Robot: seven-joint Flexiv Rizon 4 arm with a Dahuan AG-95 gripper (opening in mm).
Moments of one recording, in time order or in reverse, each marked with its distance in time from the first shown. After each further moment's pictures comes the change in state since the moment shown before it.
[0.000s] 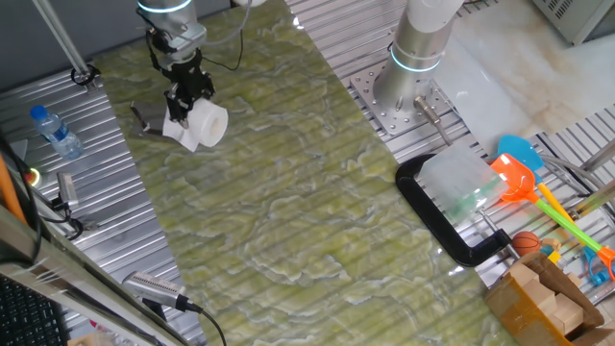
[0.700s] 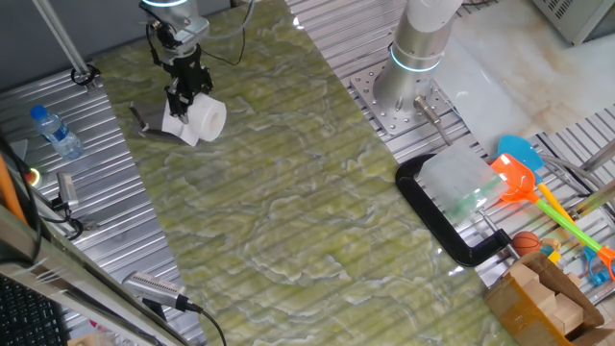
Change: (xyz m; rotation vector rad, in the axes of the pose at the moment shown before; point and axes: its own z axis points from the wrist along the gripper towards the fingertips) arm 0.015 0.011 0.003 0.029 0.012 -0.047
